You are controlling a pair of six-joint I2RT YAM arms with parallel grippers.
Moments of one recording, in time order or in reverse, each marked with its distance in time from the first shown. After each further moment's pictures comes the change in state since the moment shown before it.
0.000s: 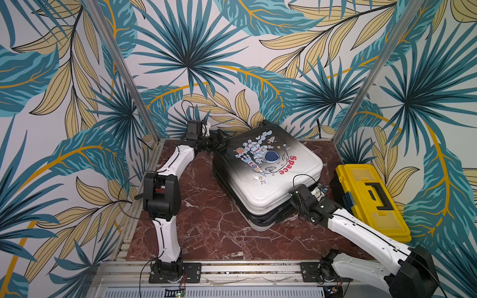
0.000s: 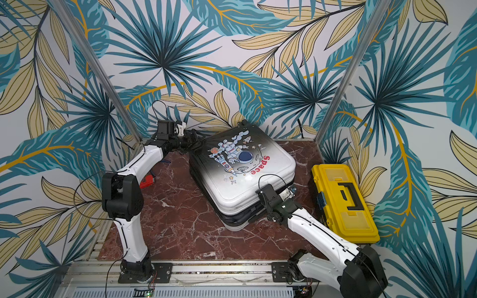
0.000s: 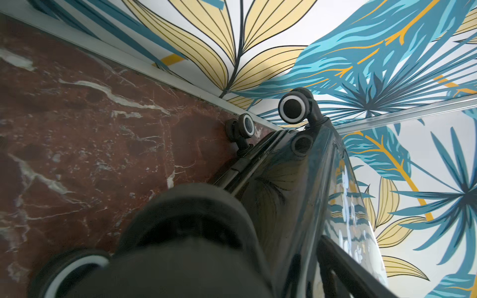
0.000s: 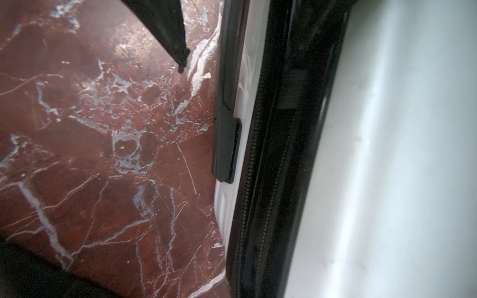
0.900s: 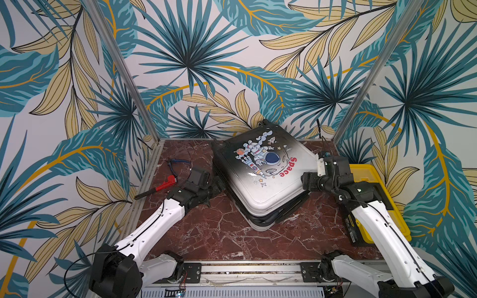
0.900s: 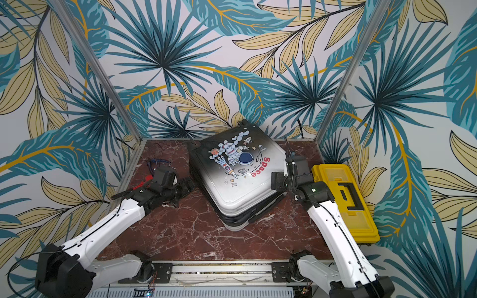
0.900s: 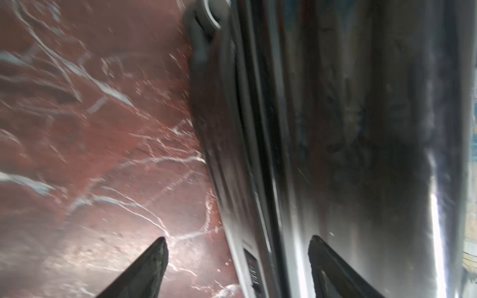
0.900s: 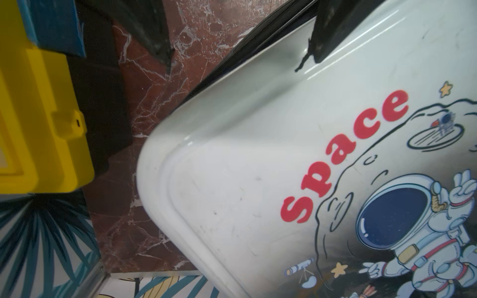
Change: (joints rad) left arm -0.349 -0.805 -0.824 -0.170 -0.498 -0.309; right arm -0.371 0.029 0.438 -0.110 -0.415 -1.160
